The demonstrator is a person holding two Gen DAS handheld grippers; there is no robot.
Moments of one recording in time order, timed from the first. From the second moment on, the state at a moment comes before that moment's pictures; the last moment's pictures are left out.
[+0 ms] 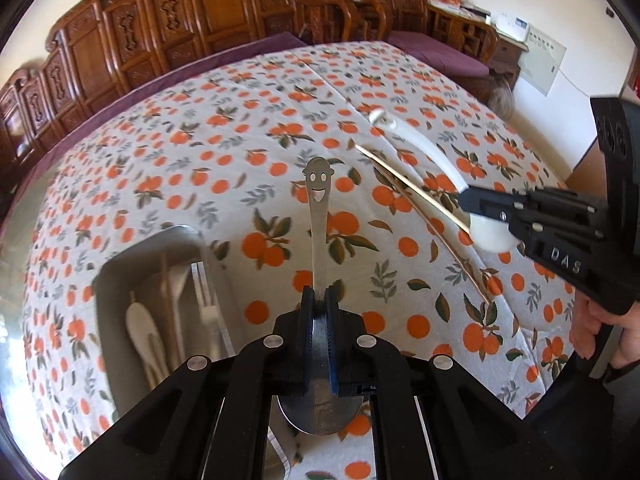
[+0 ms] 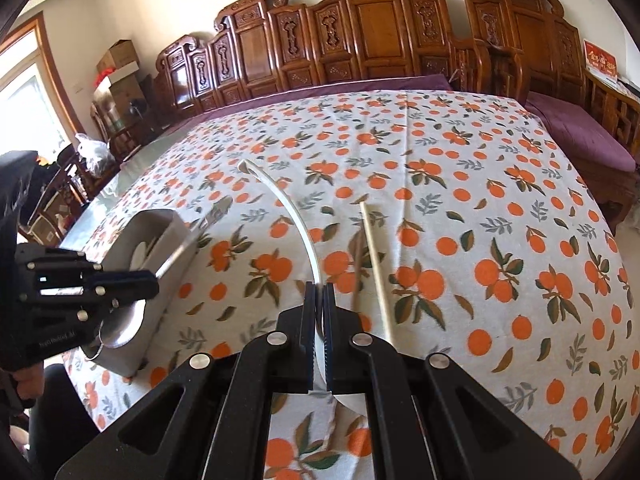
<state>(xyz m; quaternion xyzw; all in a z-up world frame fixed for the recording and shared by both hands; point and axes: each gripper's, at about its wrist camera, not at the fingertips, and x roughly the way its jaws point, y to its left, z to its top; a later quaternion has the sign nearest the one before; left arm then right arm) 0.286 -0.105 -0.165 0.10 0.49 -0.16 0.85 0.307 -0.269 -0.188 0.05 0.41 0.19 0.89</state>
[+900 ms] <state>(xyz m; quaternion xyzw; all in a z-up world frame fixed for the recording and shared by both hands) 0.276 0.000 -0.212 0.05 0.53 -0.07 0.84 0.272 -0.196 -0.176 0.02 0.41 0.25 0.88</state>
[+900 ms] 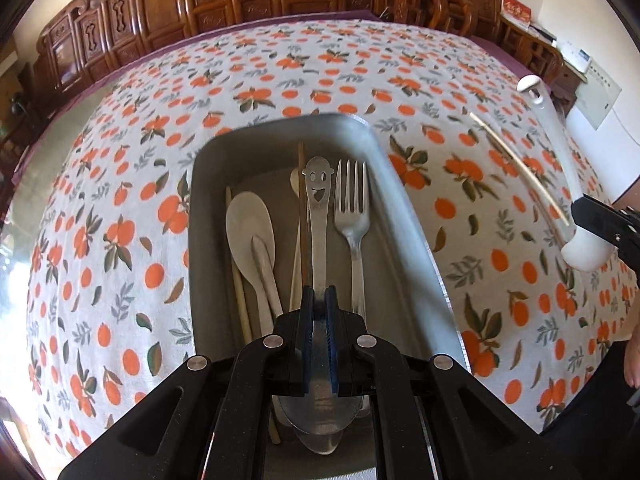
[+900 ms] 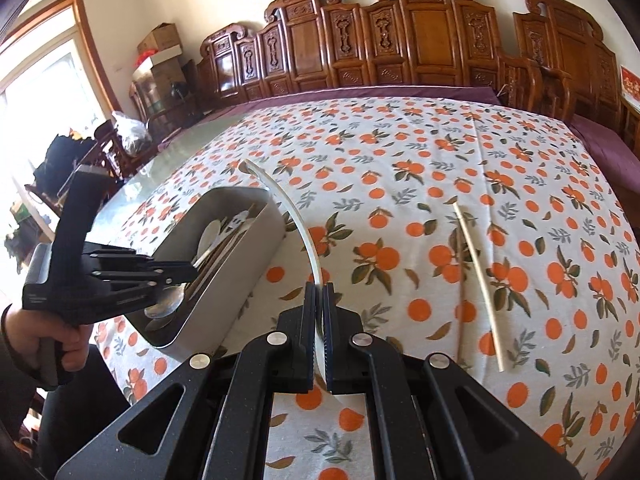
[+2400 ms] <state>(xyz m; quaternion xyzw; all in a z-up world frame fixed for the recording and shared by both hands) 0.218 0.093 -0.134 -0.01 0.45 -0.05 0.89 0.305 -0.054 -0.190 0.13 0.48 0.29 0.82</state>
